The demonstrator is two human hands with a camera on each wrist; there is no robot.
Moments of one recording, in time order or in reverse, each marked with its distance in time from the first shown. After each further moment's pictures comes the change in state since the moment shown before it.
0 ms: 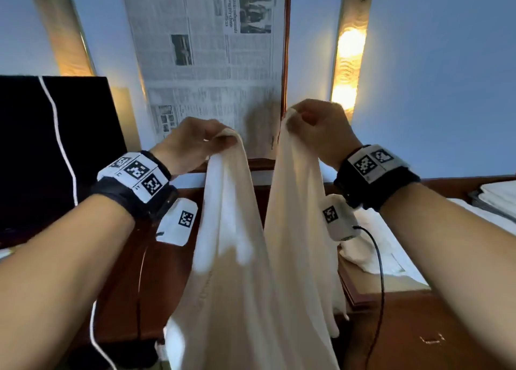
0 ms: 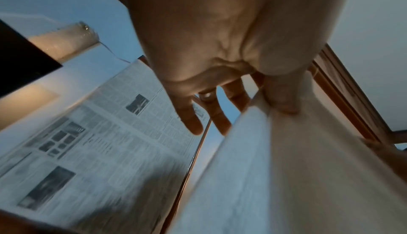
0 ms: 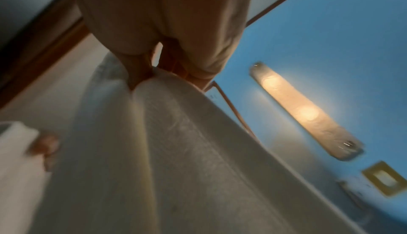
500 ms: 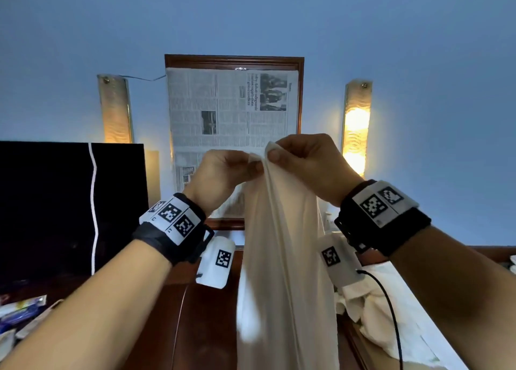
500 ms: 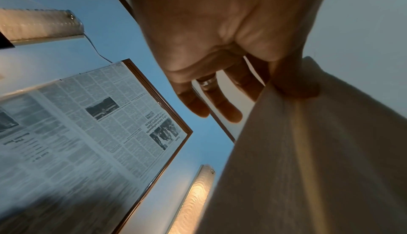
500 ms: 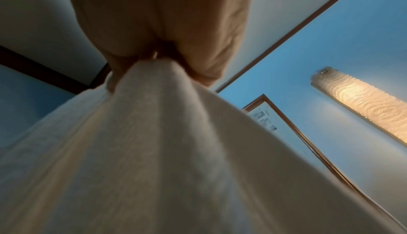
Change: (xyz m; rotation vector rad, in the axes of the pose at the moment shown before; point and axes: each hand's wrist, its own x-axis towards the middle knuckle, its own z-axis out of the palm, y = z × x) left_hand 0.023 0.065 -0.020 -0.495 0.232 0.177; right_hand 0.037 -0.092 0.001 0.157 -0.176 -0.169
